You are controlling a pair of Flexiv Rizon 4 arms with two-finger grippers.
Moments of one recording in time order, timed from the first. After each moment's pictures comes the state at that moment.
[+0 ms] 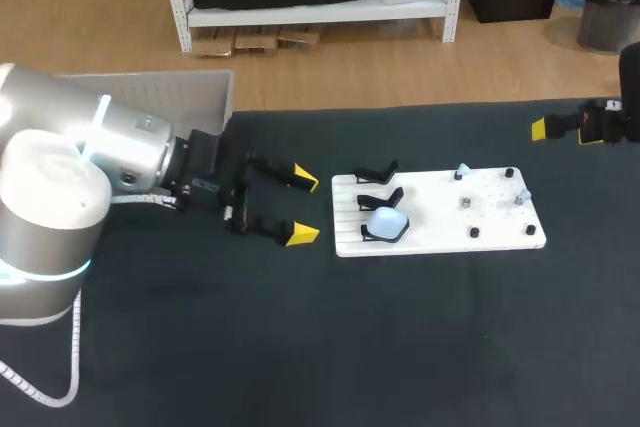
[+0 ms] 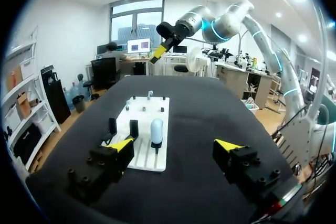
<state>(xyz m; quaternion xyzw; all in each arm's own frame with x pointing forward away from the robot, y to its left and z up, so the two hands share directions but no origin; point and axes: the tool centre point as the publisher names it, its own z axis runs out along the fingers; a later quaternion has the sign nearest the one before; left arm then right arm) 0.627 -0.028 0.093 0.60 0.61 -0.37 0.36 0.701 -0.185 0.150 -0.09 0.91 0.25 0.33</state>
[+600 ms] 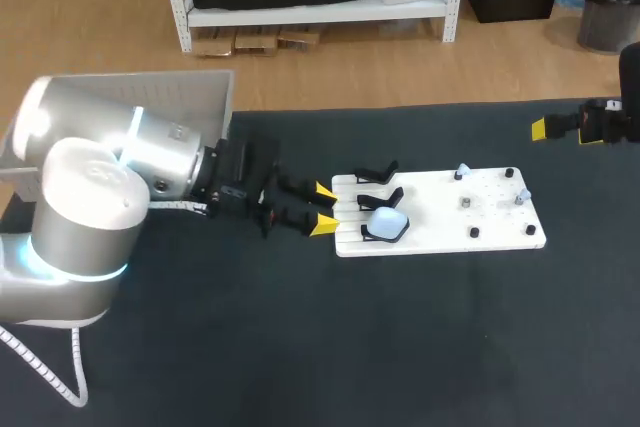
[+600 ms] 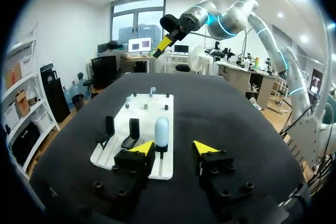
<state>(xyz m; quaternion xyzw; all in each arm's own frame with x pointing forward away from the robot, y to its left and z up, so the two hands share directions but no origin) 0.641 -0.054 0.068 0.59 0.62 -0.37 0.36 0.701 -0.185 0.150 -0.09 0.91 0.25 0.33</state>
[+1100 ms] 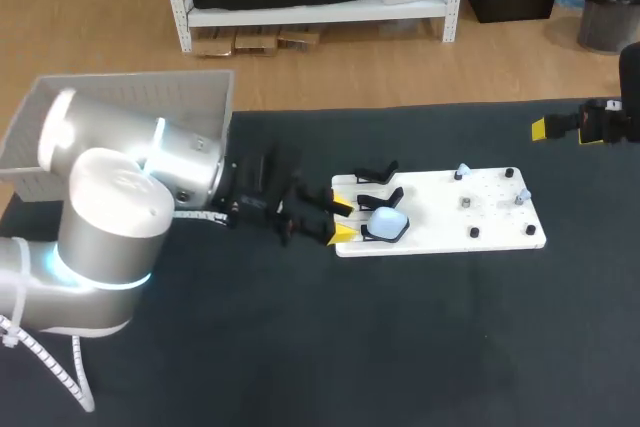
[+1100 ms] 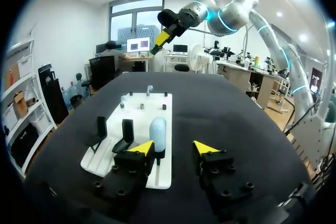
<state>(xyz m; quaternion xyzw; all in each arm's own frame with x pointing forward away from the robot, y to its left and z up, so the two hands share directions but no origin) 0.639 -0.076 0.052 0.60 0.62 -0.37 0.36 0.701 -0.185 0.150 -0.09 0.91 0.25 0.33</state>
